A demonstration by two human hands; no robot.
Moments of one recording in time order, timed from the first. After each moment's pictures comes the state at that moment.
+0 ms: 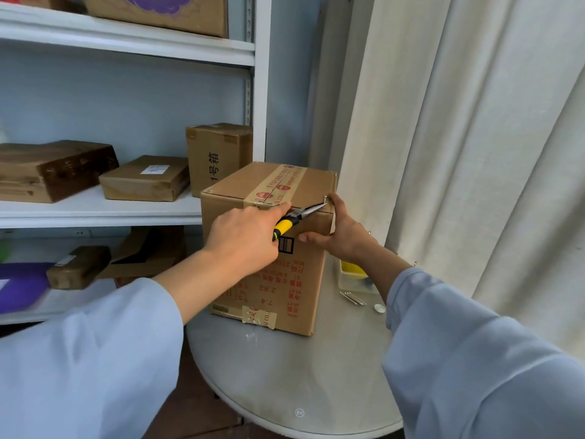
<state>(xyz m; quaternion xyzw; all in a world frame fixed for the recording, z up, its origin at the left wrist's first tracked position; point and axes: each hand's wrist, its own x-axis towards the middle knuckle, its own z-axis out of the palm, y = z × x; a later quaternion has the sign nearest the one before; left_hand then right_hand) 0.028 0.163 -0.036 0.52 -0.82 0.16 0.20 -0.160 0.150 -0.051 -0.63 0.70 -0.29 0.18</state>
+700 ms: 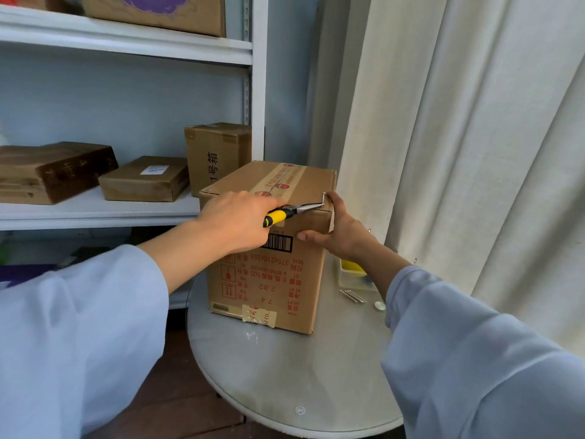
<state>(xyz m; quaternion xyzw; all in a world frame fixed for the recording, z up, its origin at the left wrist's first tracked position) 0.038 0.154 -0.010 0.50 -0.84 0.16 0.13 -0.157 0.151 -0.051 -0.63 0.70 -0.29 0.17</state>
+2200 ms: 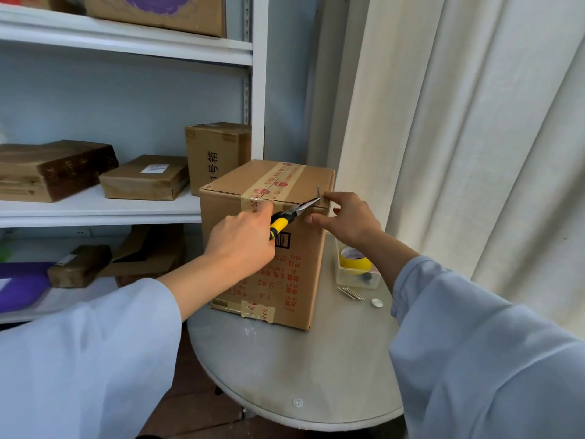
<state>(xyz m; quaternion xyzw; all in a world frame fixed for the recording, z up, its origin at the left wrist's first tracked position) 0.029 0.172 -0.048 0.54 -0.81 0.11 0.23 -0.161 0.161 -0.030 -0.64 0.68 -0.35 0.10</state>
